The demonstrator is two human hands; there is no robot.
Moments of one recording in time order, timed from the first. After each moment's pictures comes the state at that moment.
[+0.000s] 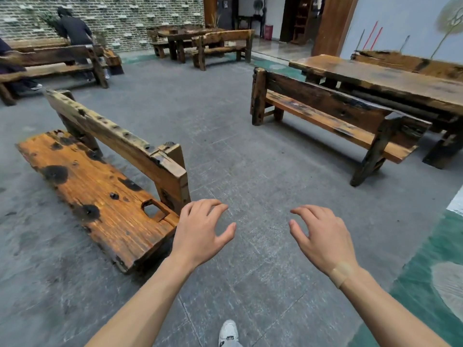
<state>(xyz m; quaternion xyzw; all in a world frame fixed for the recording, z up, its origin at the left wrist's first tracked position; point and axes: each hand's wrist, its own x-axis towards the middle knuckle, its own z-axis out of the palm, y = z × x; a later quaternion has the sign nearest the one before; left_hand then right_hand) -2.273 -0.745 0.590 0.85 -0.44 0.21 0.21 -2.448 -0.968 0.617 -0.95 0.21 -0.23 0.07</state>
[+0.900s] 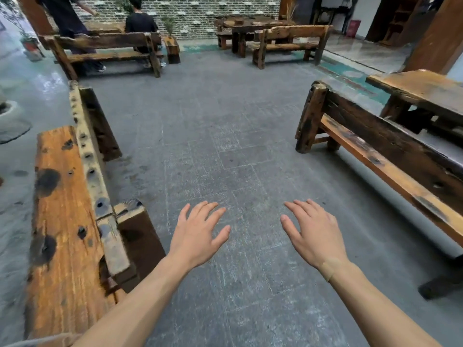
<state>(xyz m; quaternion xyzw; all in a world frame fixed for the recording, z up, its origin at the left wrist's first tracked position) -1.834 -1.150 0.566 0.94 -0.28 0.13 0.12 -1.923 -1.411 0.624 -0.98 0.10 -0.10 0.11</state>
